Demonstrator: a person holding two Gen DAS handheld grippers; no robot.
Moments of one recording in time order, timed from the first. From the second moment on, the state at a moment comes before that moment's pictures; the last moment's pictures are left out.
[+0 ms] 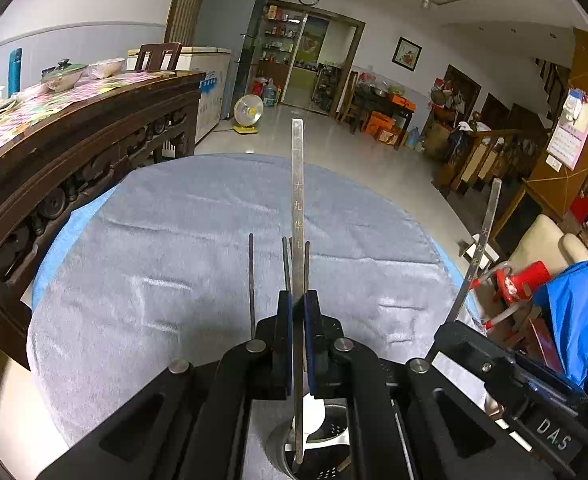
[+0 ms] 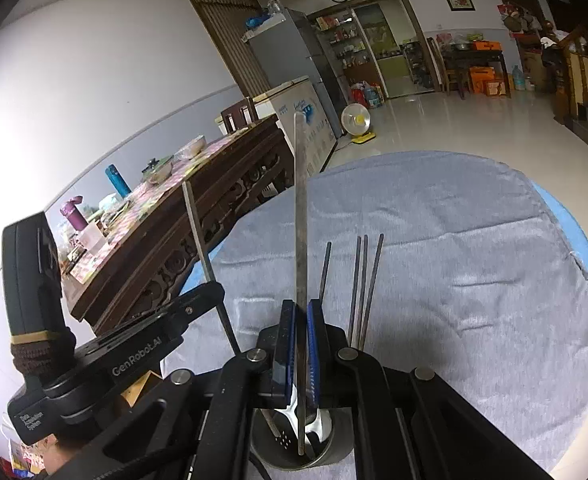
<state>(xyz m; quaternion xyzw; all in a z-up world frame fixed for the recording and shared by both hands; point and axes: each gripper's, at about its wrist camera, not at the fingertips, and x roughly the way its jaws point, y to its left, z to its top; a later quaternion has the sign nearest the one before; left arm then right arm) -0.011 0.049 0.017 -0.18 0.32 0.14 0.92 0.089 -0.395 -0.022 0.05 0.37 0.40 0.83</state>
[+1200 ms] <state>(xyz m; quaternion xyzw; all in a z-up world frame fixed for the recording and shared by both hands) -0.021 0.039 -0.007 -0.18 0.35 0.13 0.91 0.071 -0.390 -0.055 0.02 0.39 0.40 0.83</state>
